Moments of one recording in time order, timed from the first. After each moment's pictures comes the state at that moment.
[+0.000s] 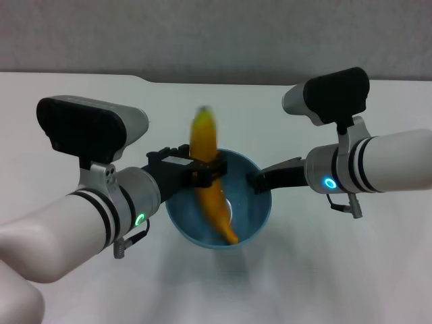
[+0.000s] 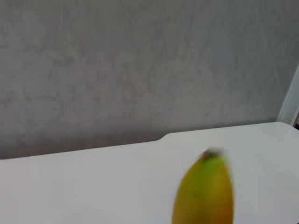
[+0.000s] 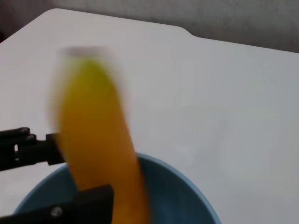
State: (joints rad) left arm -0.22 -2.04 -1.08 -1.46 -0.23 0.32 2.82; right arm 0.68 2.01 1.31 0.97 -2.19 0.66 -0.31
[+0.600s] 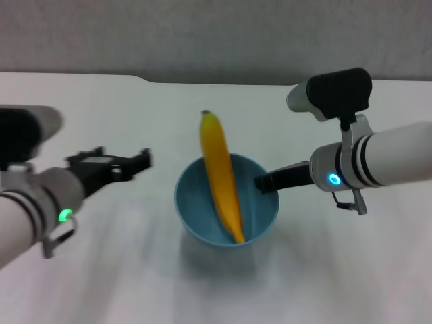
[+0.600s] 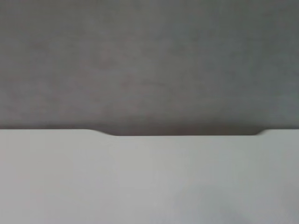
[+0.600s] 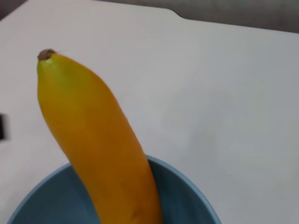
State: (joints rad) left arm -0.11 -2.03 -1.24 -1.47 -0.20 0.37 2.83; right arm 0.75 2.00 1.34 0.85 -2.16 0.70 -0.31
